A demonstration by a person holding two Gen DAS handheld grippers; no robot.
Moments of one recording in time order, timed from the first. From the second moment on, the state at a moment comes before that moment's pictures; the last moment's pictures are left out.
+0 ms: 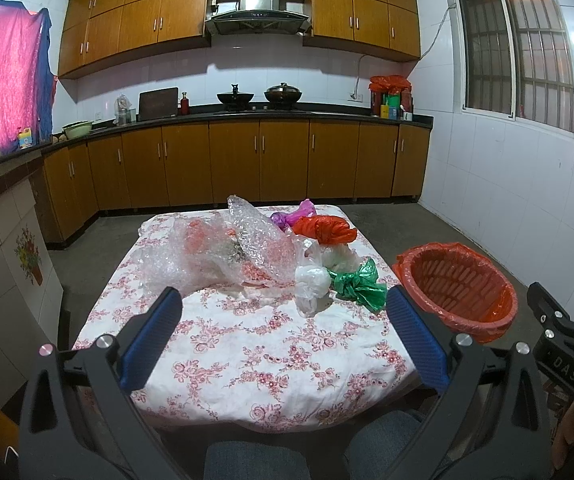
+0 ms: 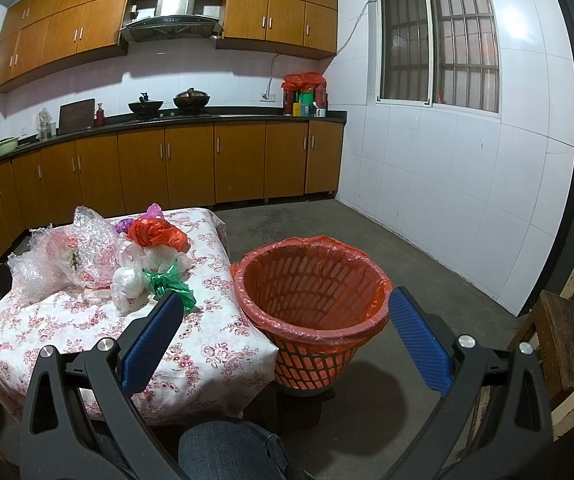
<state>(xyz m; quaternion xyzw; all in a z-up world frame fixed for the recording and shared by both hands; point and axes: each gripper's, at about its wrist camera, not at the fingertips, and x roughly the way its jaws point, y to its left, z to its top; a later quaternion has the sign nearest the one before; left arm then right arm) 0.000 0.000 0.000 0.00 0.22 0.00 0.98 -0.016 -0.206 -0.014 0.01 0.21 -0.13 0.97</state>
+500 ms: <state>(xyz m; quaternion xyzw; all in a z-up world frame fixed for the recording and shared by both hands) 0.000 0.000 0.000 0.00 0.22 0.00 0.98 -0.016 -0.203 -0.015 0.01 0.21 -0.13 0.97</state>
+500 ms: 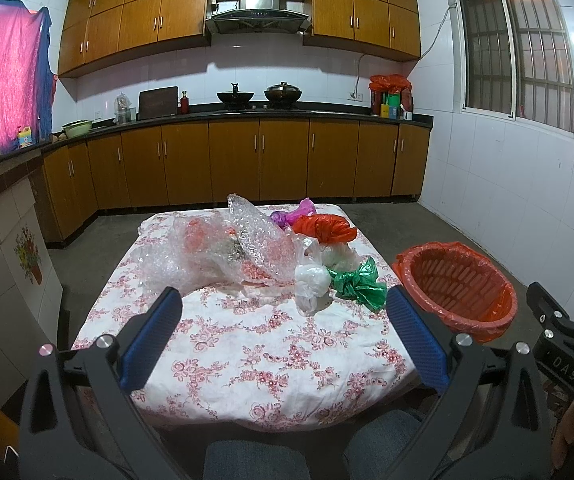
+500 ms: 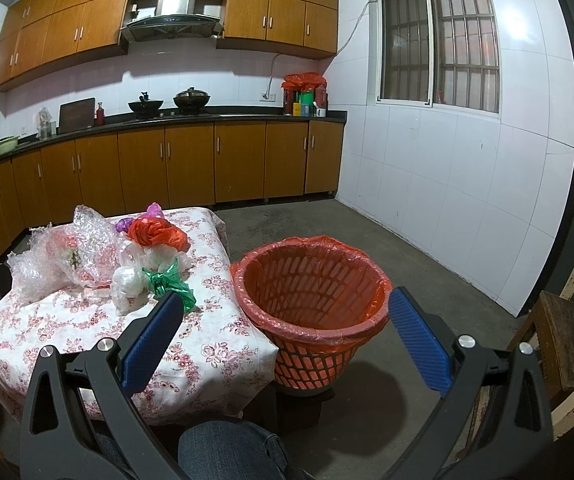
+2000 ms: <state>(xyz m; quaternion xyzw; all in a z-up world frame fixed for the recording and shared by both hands) -0.003 -0.001 -0.004 0.00 0.22 0.00 0.97 -0.013 -0.200 -0.018 0.00 0.21 -0.13 0.97</state>
